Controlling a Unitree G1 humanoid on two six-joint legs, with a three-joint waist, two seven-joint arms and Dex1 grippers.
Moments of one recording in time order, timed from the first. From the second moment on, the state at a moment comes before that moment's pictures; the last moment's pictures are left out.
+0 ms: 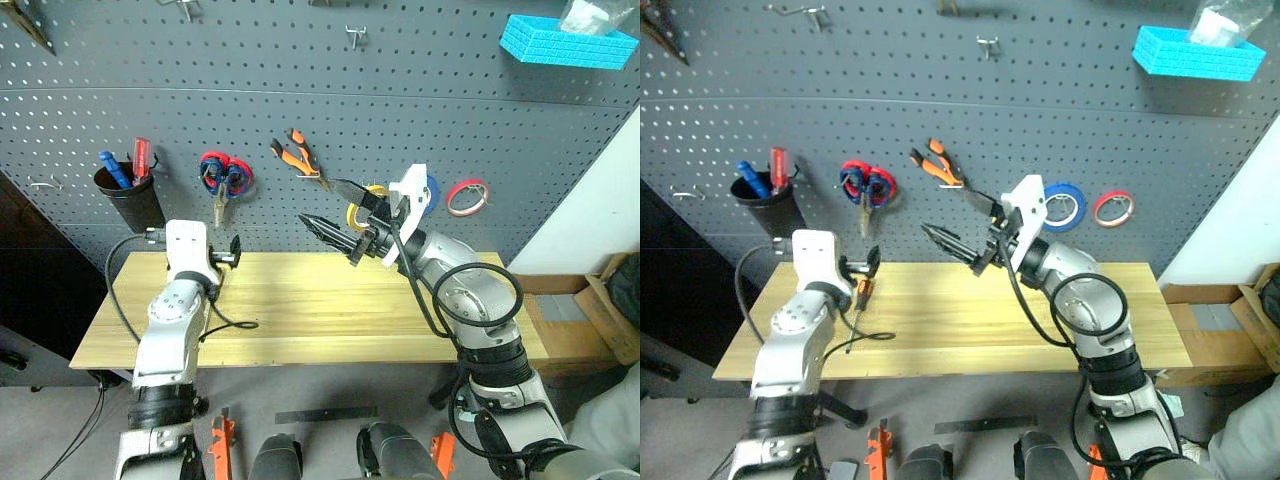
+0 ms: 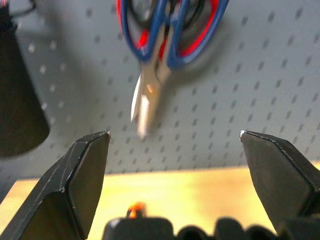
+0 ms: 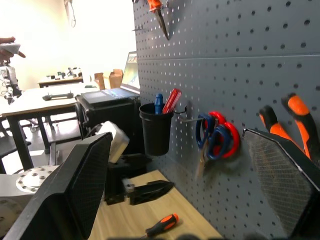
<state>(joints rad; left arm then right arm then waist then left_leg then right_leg) -0.26 0.34 0.22 0.00 -0.09 0.41 -0.11 -0.57 -0.14 0.15 -0.17 0.46 0.44 0.63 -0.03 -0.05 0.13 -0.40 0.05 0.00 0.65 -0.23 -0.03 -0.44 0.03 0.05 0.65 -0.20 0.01</state>
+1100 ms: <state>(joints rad) -0.52 0.66 0.20 0.59 -0.11 0.45 -0.48 -0.58 -0.08 0.39 -0.20 0.20 0.76 0.45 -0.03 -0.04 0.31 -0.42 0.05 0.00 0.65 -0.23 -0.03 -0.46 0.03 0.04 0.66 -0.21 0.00</state>
